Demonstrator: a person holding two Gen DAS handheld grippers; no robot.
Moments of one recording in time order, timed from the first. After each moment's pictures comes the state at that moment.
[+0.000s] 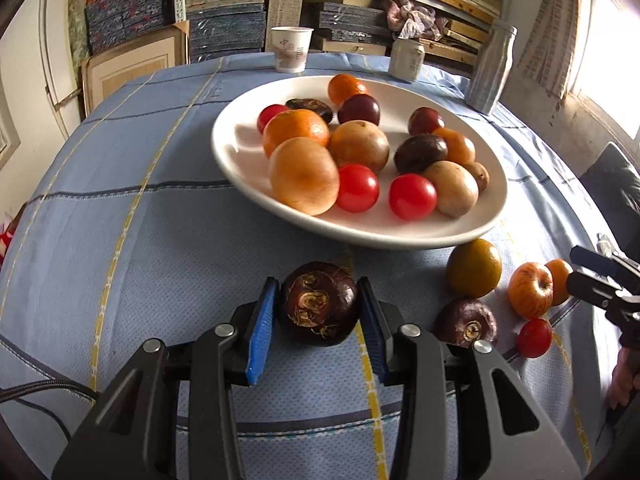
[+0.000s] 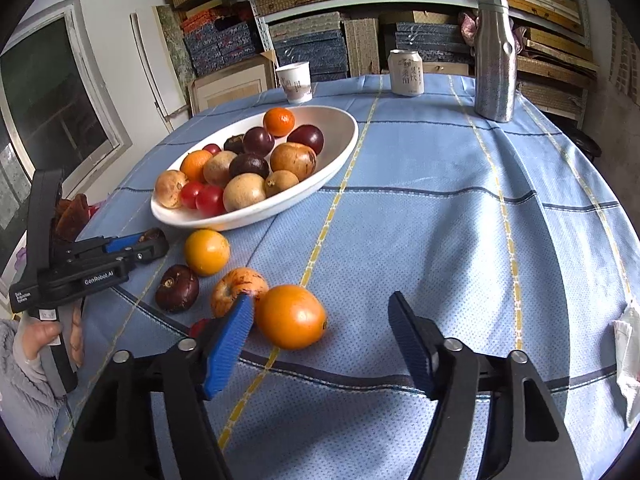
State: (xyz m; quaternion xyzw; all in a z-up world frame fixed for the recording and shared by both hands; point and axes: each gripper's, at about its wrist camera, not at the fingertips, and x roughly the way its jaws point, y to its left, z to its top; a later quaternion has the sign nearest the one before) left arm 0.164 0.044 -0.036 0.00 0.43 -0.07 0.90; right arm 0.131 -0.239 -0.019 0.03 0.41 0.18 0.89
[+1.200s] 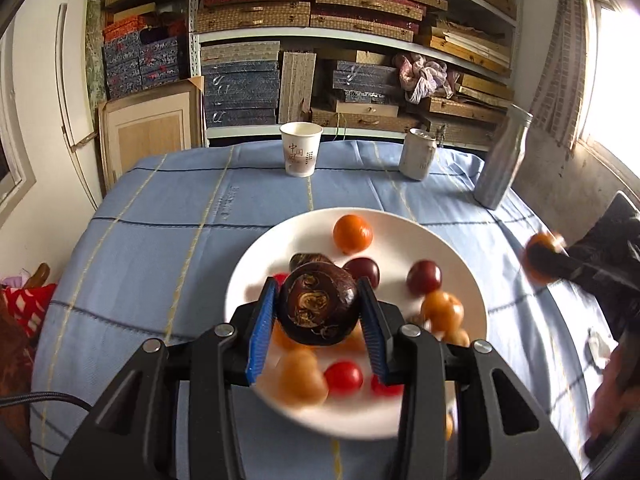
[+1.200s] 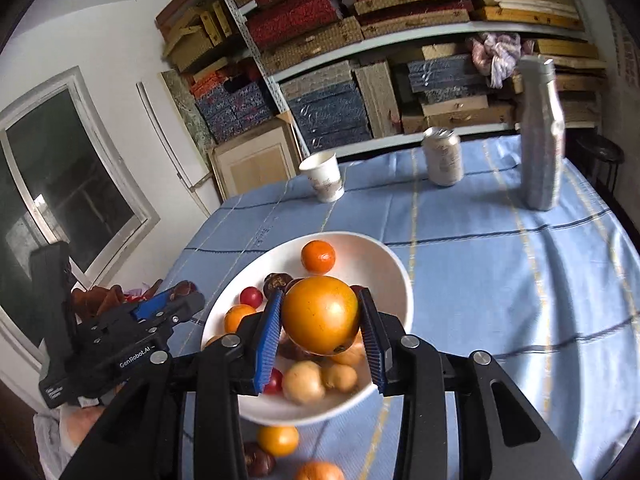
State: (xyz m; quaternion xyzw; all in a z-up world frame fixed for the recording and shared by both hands) left arm 0.235 0.033 0.058 -0.01 0.35 -0.04 0.94; right arm 0.235 -0.210 0.063 0.13 0.34 0.22 0.90
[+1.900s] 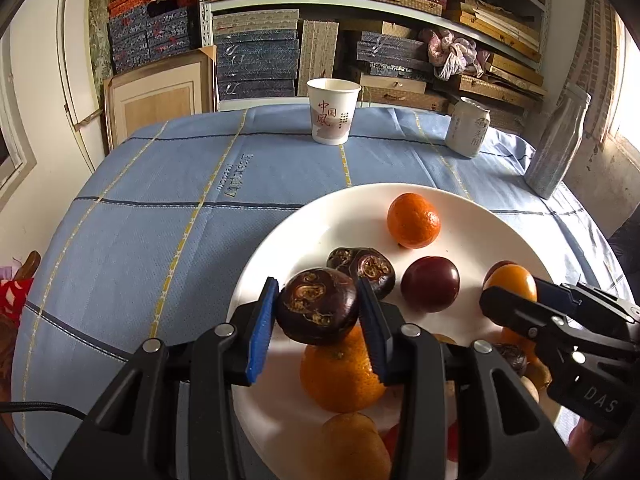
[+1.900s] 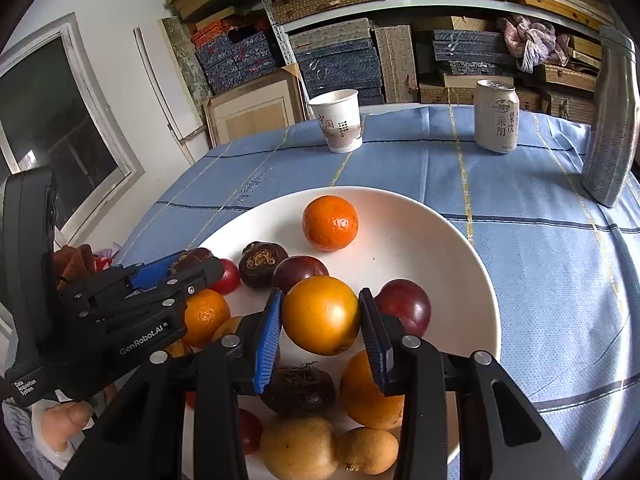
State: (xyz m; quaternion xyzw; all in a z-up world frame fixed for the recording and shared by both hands) left arm 0.302 0.054 0.000 -0.01 0.39 -0.01 0.92; right arm 0.291 -0.137 0.002 0.06 0.39 0.22 0.89
